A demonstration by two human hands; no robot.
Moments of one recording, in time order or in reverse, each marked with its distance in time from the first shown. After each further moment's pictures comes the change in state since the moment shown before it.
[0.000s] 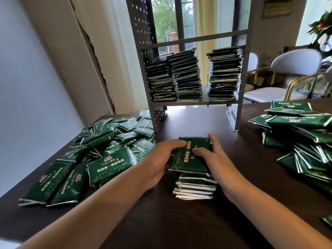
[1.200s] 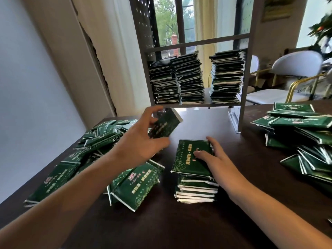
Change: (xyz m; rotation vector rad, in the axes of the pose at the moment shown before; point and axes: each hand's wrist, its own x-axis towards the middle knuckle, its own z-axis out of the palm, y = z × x) left_hand -0.032 0.039 -0.051 0.796 0.167 0.659; right_hand -0.005 -0.002 0.003 -0.035 -0.016 0.011
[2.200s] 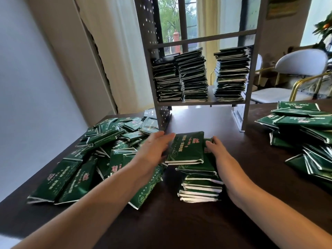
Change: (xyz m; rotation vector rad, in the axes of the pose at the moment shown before) left_hand -0.002 -0.013 0.044 -0.597 0.075 -0.558; right_hand -0.018 -0.010 0.010 0.138 0.009 0.018
